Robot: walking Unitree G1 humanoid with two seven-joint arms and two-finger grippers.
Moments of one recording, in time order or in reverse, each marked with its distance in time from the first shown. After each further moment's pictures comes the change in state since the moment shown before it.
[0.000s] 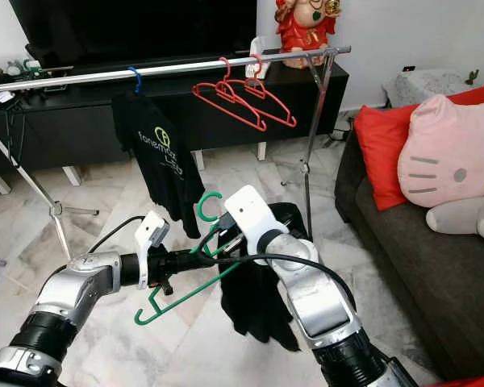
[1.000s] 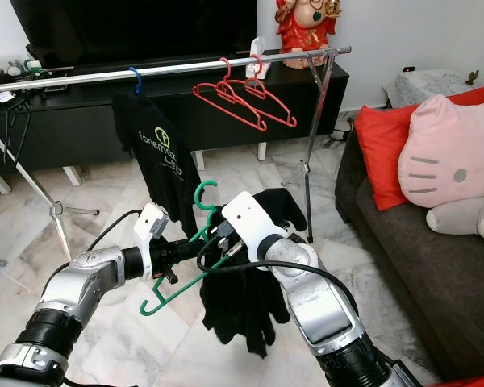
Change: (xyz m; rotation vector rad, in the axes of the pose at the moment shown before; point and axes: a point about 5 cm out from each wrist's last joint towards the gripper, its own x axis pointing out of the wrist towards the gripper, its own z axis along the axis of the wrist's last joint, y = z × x) left arm 0.002 0.004 0.009 0.005 -0.062 0.062; right arm -0.004 -0.007 -0.008 -0.051 0.043 -0.052
